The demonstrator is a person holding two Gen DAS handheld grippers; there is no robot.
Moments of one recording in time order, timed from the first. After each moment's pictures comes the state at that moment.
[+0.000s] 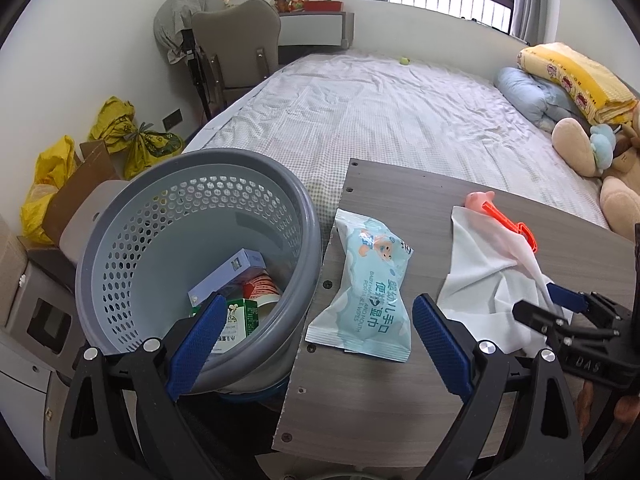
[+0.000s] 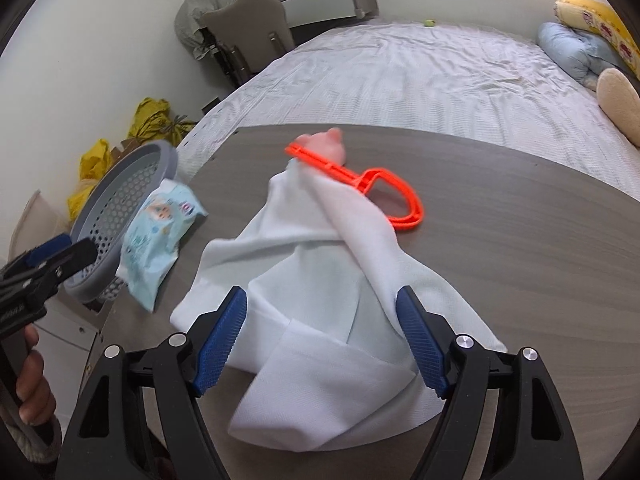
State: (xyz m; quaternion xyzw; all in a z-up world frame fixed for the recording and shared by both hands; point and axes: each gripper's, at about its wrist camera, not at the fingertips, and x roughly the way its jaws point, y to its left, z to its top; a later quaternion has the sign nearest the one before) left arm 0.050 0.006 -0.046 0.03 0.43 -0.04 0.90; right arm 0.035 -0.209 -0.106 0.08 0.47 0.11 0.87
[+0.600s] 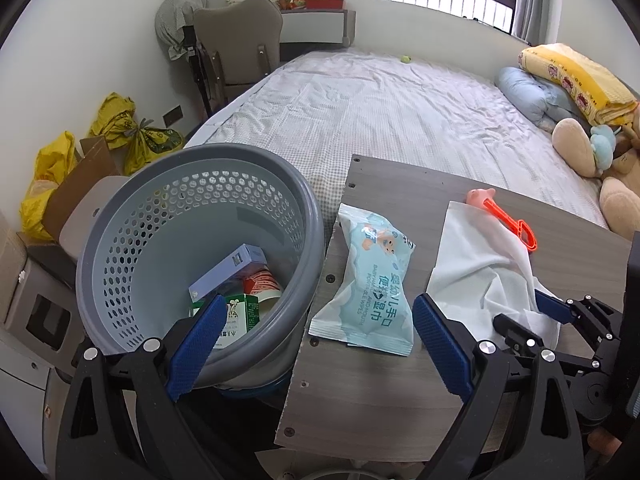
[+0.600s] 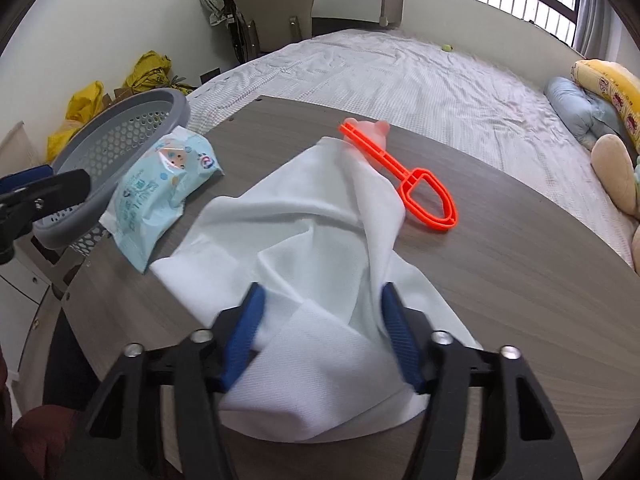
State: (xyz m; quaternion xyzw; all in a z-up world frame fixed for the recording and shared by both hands) left arm 0.047 0.009 -0.048 0.02 0.43 -0.04 0.90; right arm 0.026 -0.165 -0.110 -0.03 0.46 0.08 0.88
